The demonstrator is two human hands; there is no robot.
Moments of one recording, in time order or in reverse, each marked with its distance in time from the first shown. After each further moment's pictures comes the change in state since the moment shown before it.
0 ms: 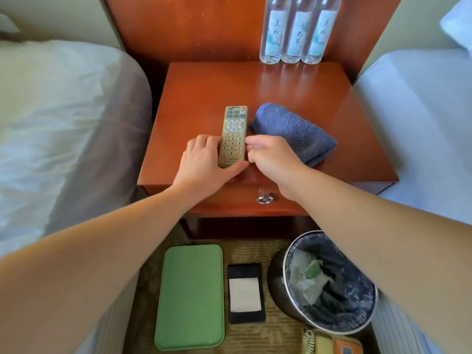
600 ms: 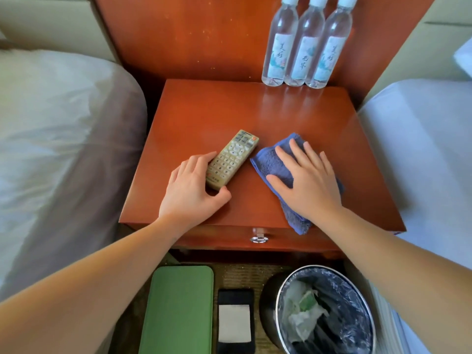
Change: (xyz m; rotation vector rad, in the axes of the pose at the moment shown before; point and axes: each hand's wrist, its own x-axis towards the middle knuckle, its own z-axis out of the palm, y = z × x) left_hand 0.029 -0.014 0.006 -0.052 0.043 0.019; right_hand 0.074 0.065 -0.061 -1.008 0.214 -0.306
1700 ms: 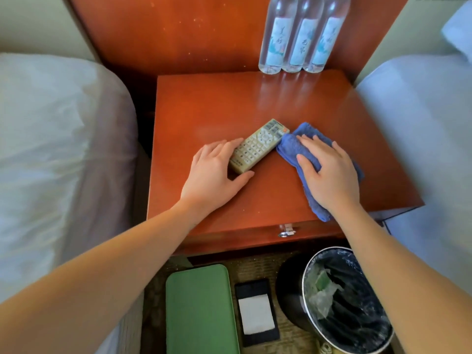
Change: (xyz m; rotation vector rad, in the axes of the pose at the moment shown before) left_hand 0.045 -0.029 -0.001 -0.069 -0.070 0.267; right_hand 0.002 -0.009 0.022 0.230 0.359 0.134
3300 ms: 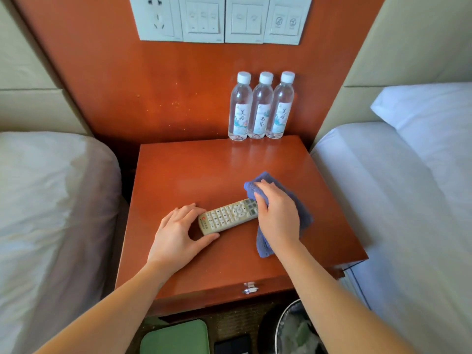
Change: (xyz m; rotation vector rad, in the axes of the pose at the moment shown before) left_hand 0.000 0.008 -0.007 -0.016 0.031 -0.076; right_hand 0.034 -0.030 -0.013 0.282 0.125 0.090
